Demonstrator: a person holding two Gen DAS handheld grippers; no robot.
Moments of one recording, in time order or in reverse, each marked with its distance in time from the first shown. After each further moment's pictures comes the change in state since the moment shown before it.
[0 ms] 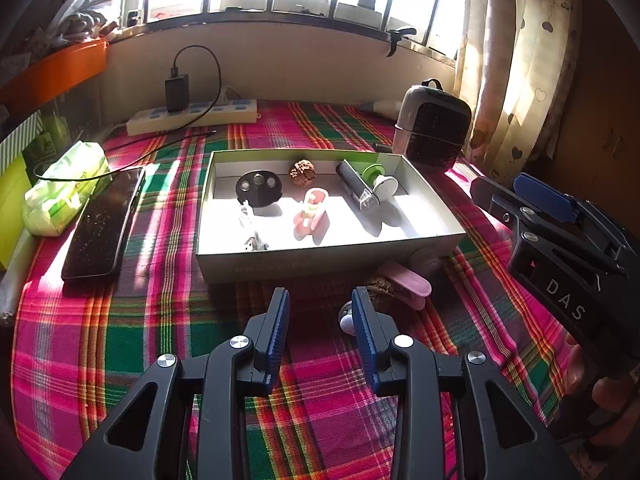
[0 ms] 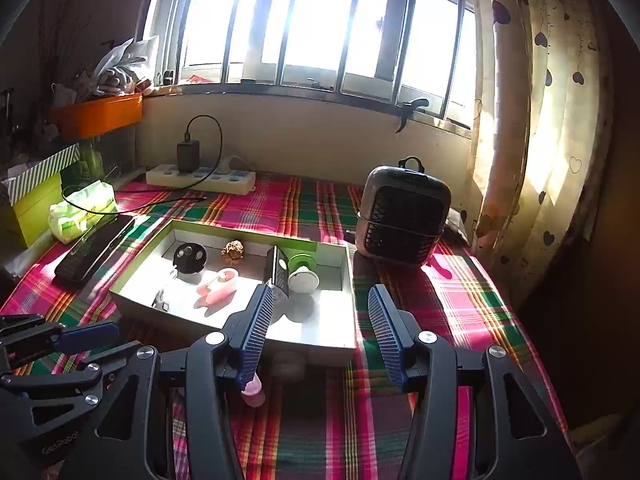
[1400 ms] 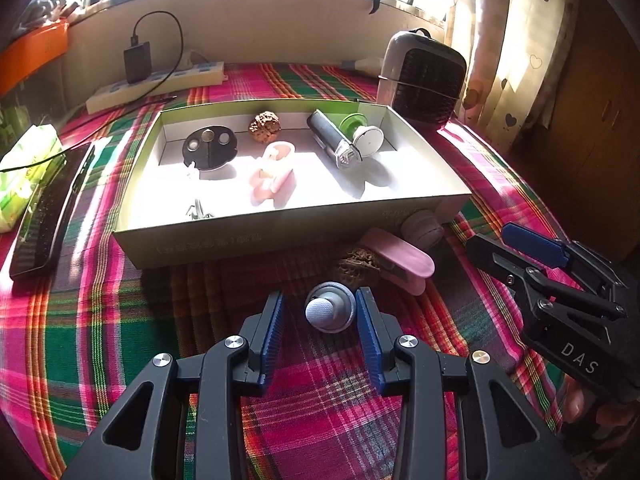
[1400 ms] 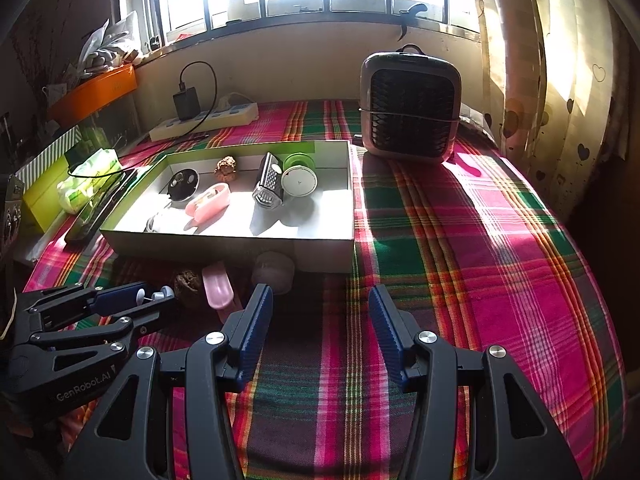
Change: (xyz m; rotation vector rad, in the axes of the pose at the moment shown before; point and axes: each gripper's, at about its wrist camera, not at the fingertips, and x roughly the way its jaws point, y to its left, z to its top) left arm 0.052 -0.016 -0.007 0.041 0.105 -0.045; right arm 0.036 -0.035 -0.051 0.131 0.221 0.155
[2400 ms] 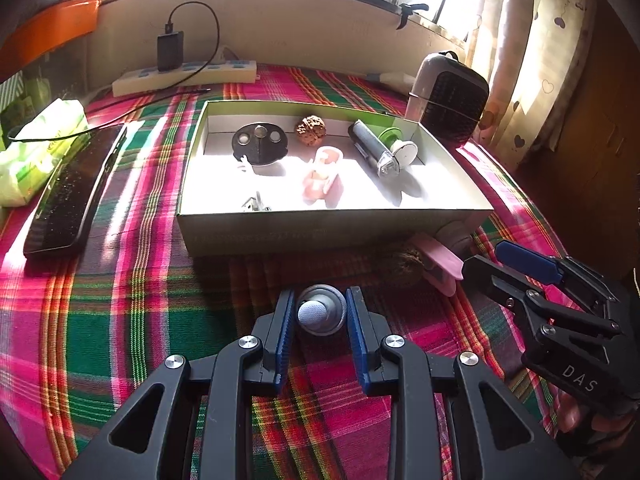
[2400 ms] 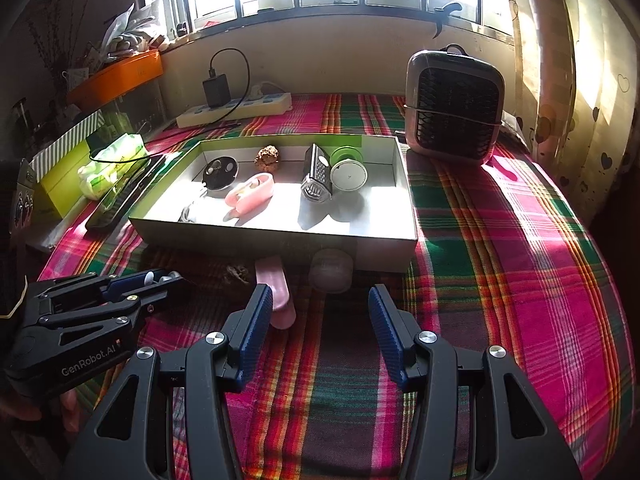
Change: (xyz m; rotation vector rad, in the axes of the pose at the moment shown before) left arm -0.014 0.040 -0.007 -0.082 -0.027 -0.005; right arm 0.004 0.033 0.003 -0.057 0.023 0.094
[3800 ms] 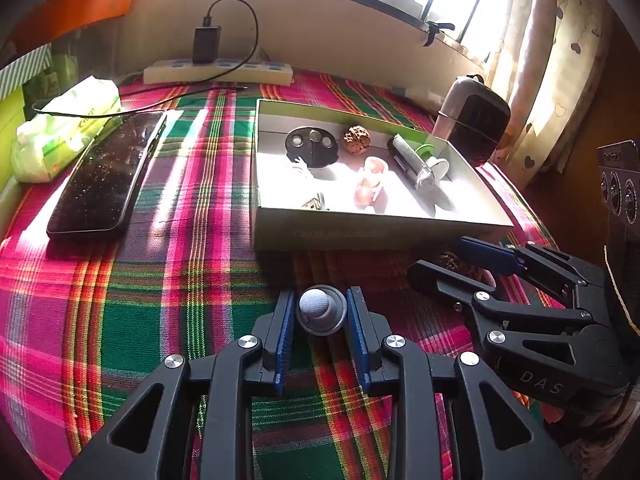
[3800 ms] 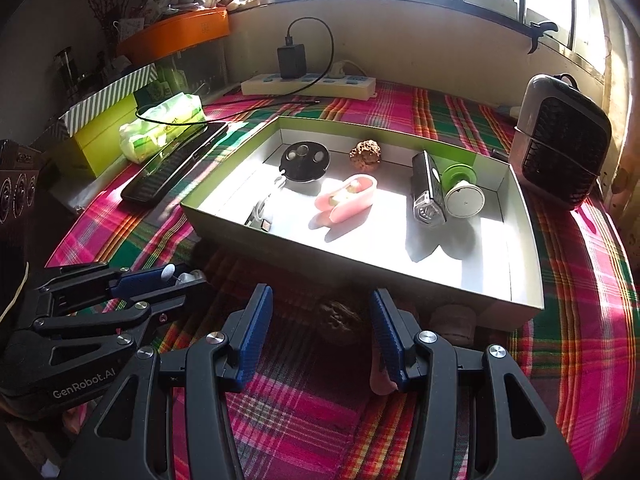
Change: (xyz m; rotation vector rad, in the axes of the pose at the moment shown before) left arm -0.009 0.032 -0.004 -0.062 -0.027 0.009; right arm 0.043 0.049 0.021 -0.160 0.085 0.134
